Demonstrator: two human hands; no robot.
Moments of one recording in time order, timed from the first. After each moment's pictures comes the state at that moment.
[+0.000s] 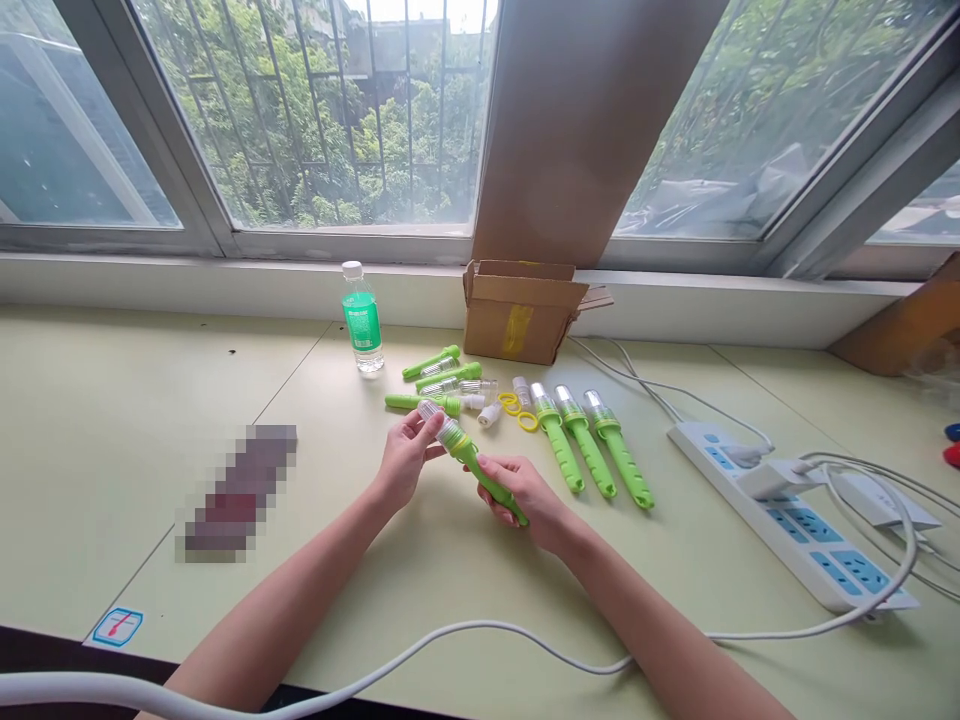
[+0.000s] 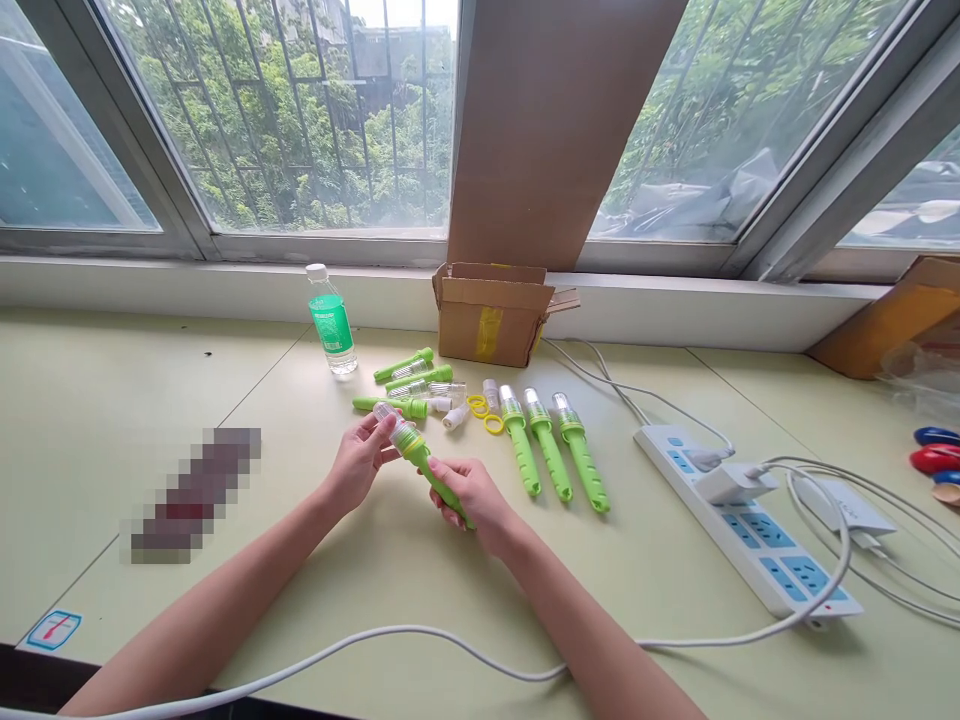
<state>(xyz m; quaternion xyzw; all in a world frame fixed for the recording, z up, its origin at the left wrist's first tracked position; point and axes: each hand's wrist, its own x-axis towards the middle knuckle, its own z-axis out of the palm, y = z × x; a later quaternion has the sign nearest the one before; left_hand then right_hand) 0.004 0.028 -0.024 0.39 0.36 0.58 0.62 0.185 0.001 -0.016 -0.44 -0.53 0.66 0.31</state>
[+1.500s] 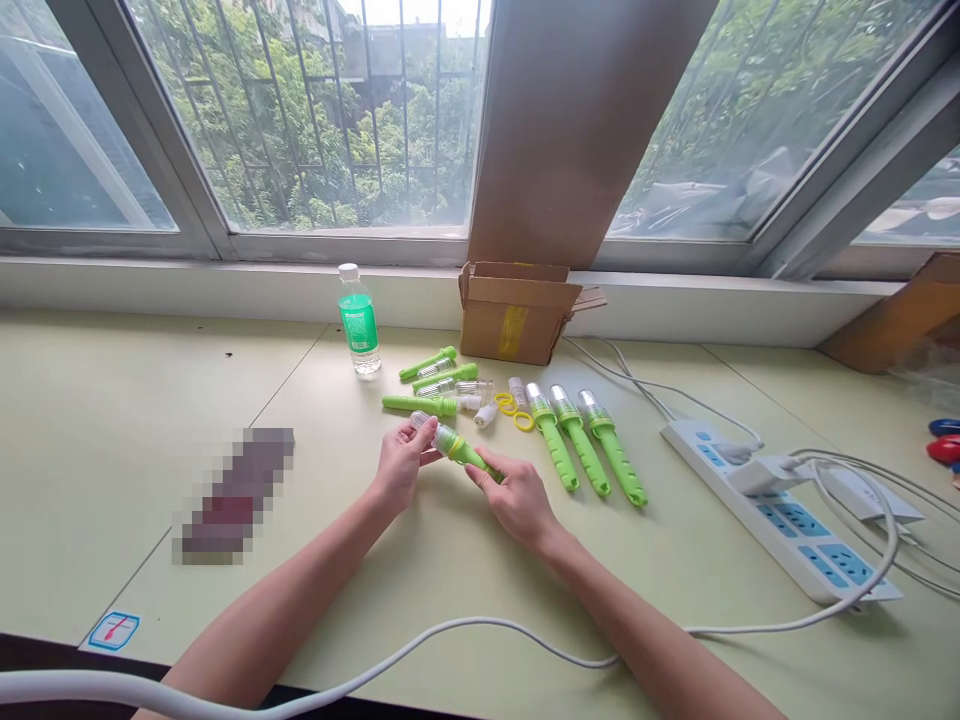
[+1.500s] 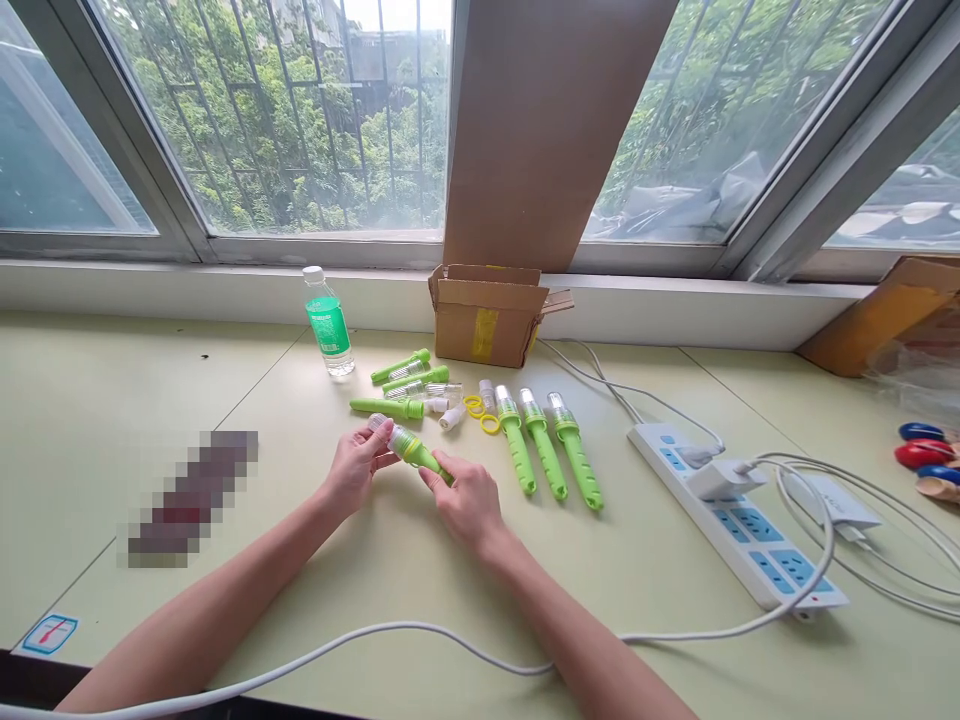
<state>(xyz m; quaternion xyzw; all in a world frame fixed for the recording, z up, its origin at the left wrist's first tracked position) 0.006 0.026 -0.026 0.35 0.42 0.57 0.61 0.180 -0.001 -0.029 -0.54 -0.72 0.28 0.32</state>
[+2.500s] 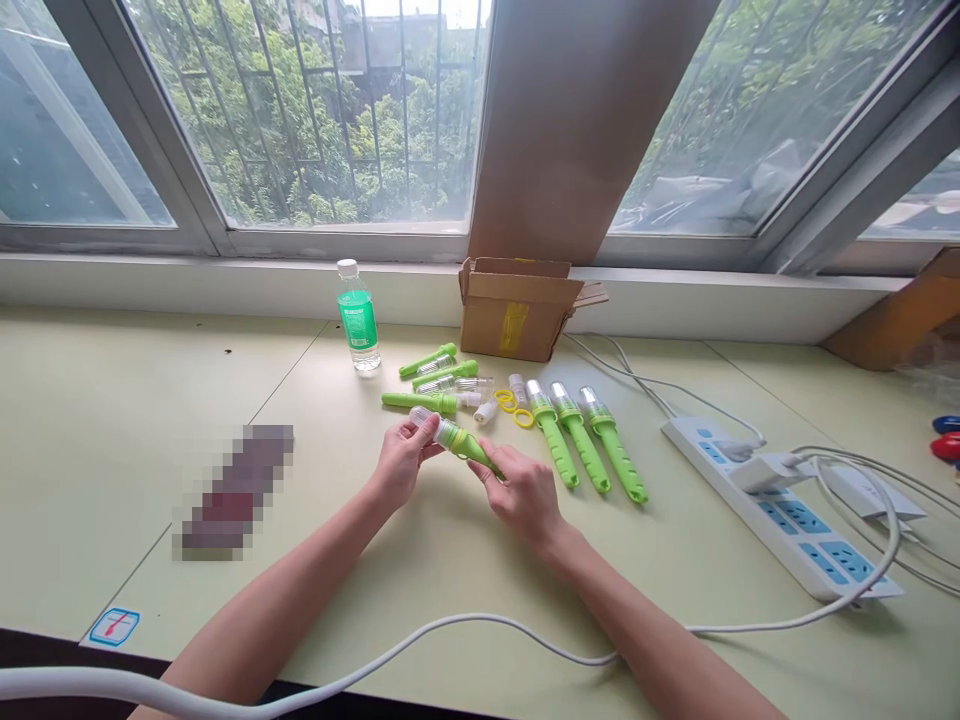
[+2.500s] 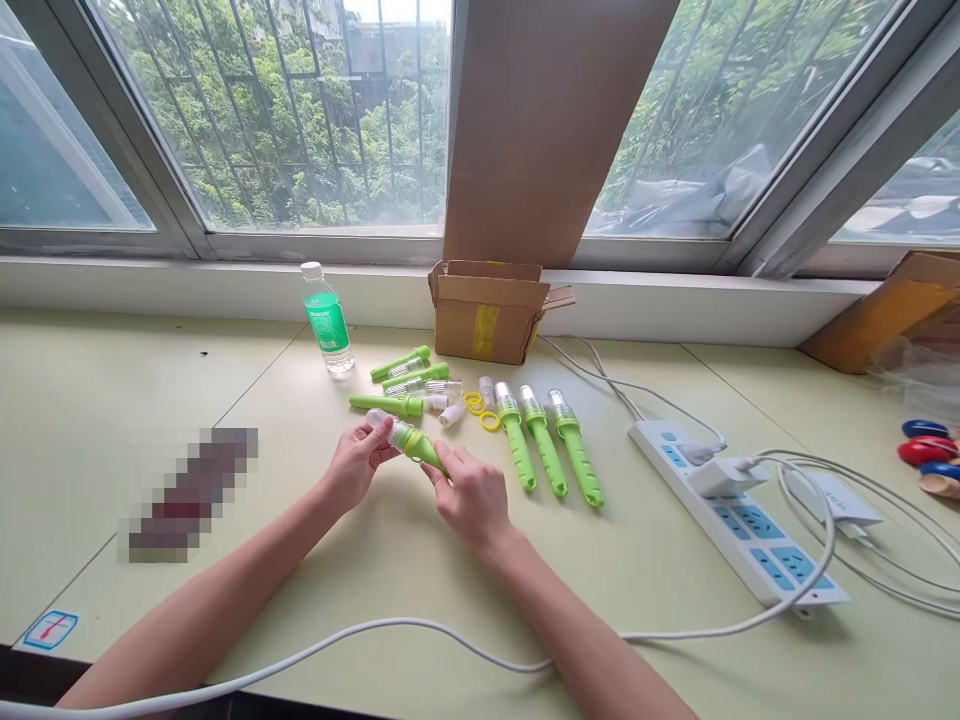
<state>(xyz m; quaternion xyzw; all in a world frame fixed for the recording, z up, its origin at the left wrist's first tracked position) 0.005 0.028 -0.026 0.37 0.36 0.57 0.63 0.184 -0.001 -0.034 -0.54 -0.77 0.11 0.32</state>
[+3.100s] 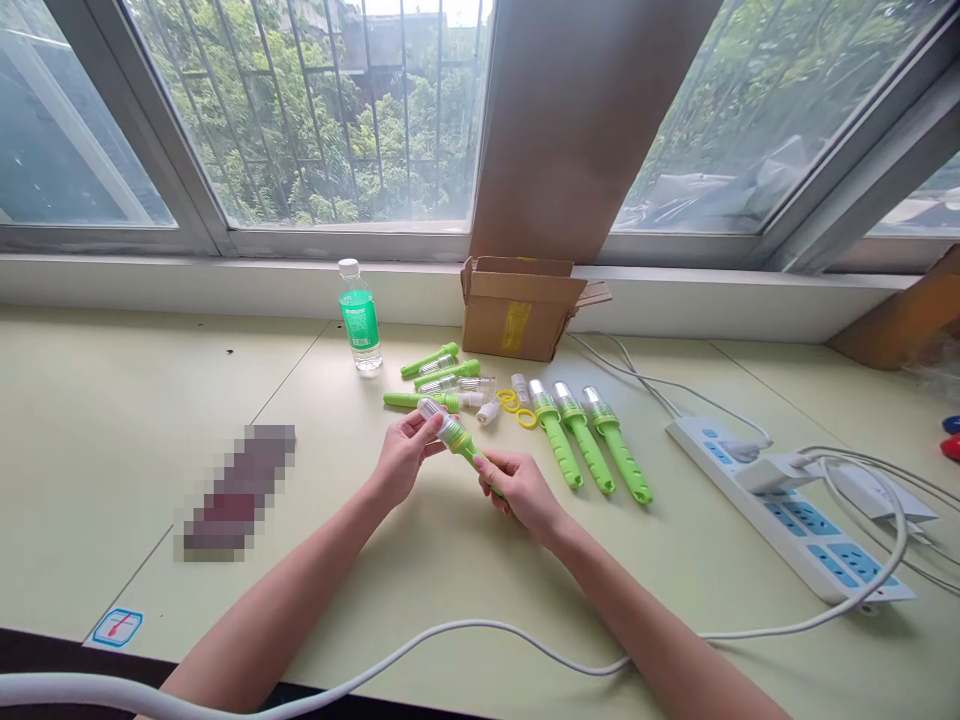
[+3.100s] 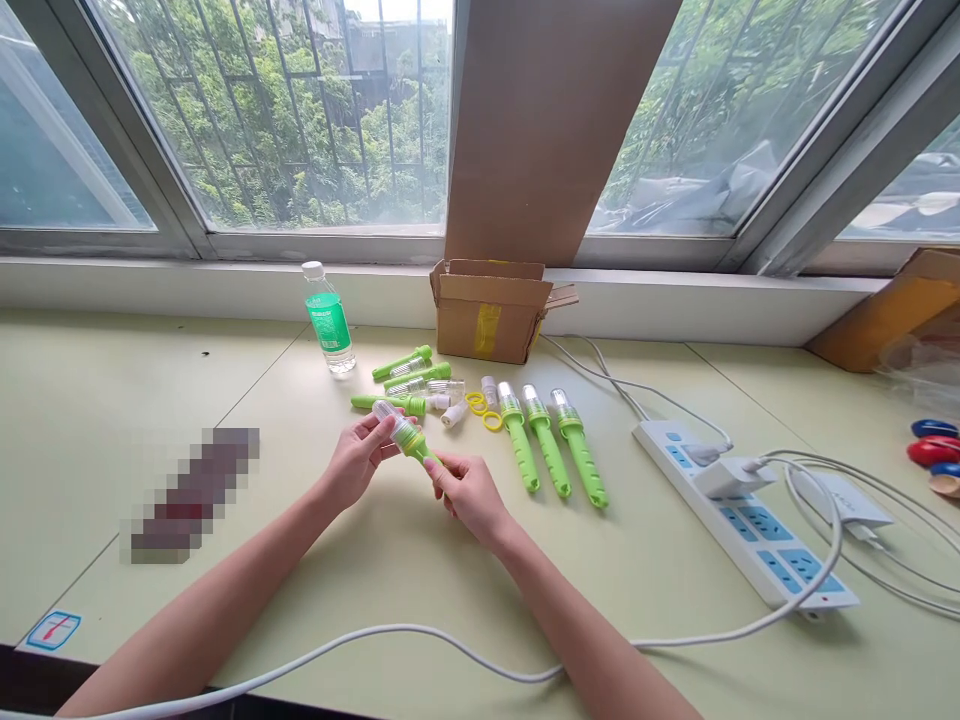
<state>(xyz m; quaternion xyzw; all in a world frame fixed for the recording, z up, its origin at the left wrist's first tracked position) 0.001 0.028 -0.020 0.41 0.33 0.56 0.64 0.183 -0.001 -0.015 -0.47 -0.60 0.55 0.34</state>
